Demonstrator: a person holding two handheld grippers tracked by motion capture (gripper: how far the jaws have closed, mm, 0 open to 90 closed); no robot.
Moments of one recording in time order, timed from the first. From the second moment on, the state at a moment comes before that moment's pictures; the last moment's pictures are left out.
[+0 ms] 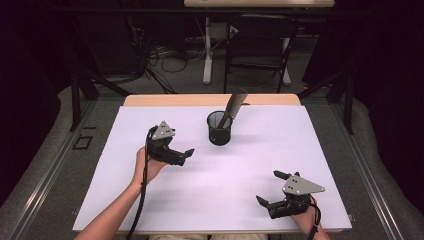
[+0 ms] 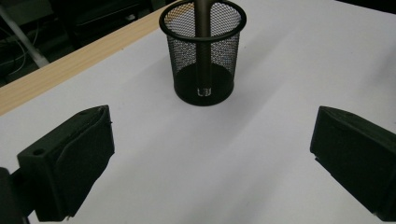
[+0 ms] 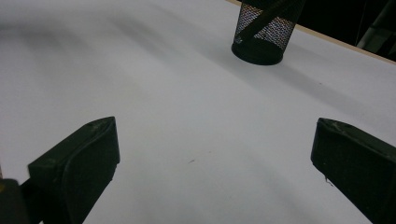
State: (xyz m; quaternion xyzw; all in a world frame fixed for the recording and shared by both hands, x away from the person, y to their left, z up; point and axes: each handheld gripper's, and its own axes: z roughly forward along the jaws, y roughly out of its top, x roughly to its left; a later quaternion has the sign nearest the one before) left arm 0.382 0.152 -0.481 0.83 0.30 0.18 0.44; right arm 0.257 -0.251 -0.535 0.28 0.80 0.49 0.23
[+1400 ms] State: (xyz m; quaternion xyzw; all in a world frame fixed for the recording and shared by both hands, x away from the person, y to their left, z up) left arm 0.306 0.204 -0.522 0.80 0.33 0.19 0.46; right arm 0.258 -0.251 -0.535 0.28 0.79 0.49 0.23
